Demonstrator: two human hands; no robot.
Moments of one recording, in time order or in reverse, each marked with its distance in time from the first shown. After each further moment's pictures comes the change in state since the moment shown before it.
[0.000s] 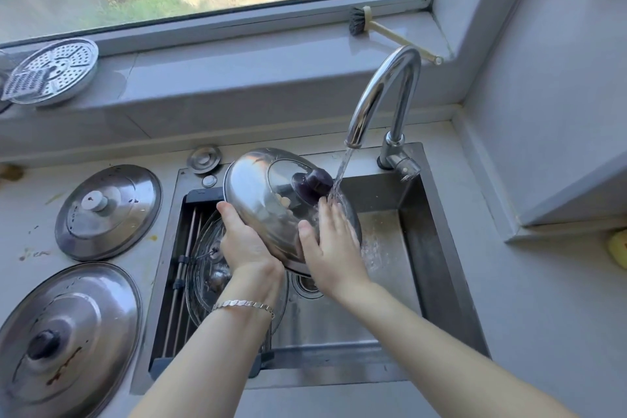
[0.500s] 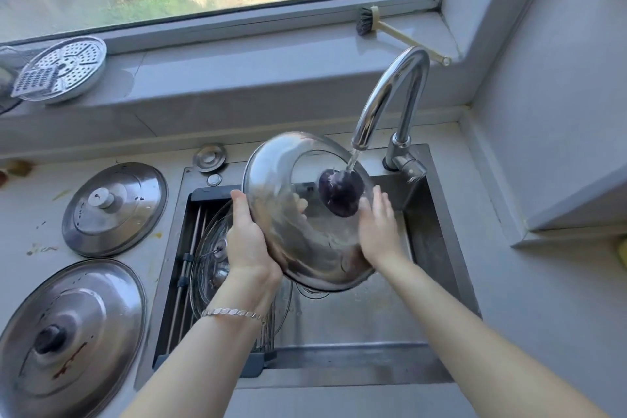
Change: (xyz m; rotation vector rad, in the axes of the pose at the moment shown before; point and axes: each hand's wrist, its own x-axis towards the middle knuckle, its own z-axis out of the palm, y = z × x) left_hand -0.008 0.011 -0.004 0.149 -0.288 -0.036; right_hand 0.035 0.048 -0.027 0.260 0.141 0.138
